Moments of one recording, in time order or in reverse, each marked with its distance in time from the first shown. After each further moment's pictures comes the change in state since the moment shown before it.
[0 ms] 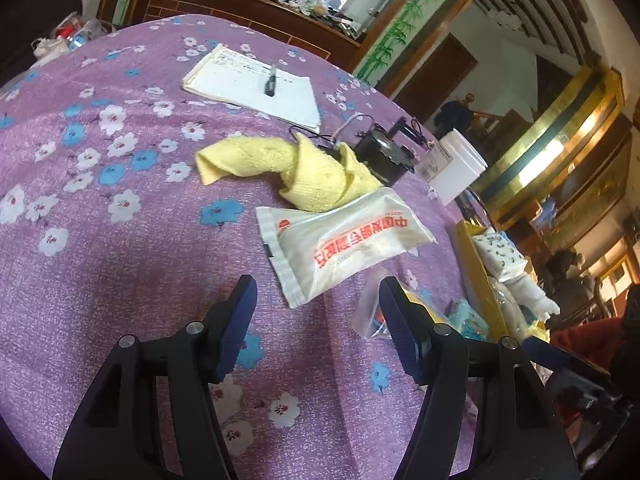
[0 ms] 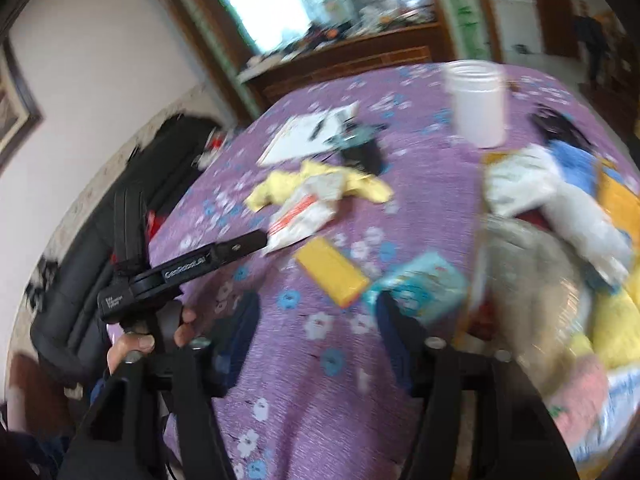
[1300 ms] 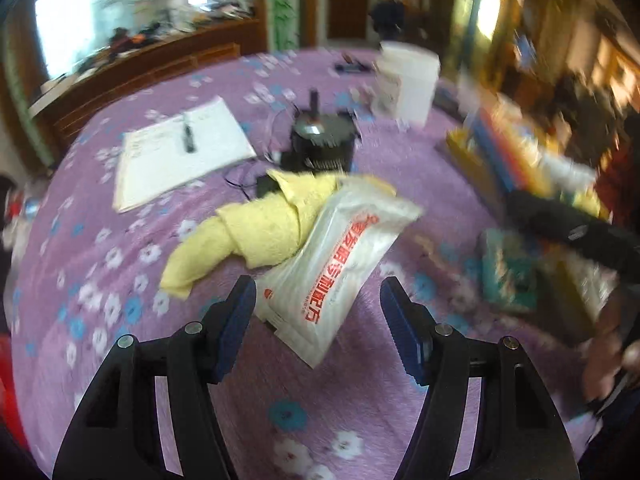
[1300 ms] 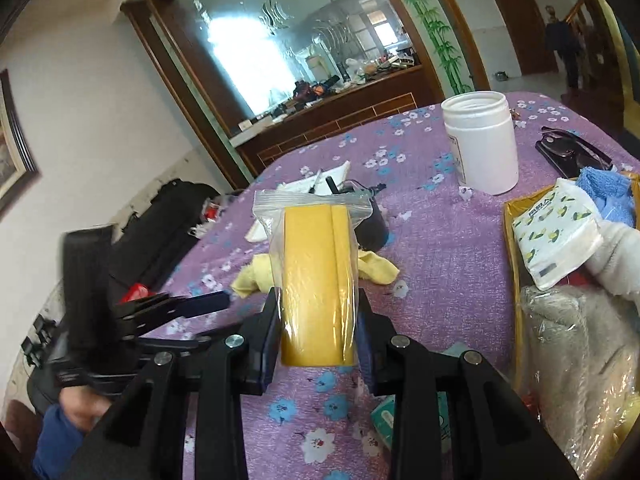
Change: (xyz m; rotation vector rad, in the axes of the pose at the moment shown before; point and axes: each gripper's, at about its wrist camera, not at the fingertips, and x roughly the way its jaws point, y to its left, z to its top) left arm 0.034 -0.064 0.033 0.656 0.197 0.139; right arm 0.019 -0.026 0.016 0.112 -0.313 0.006
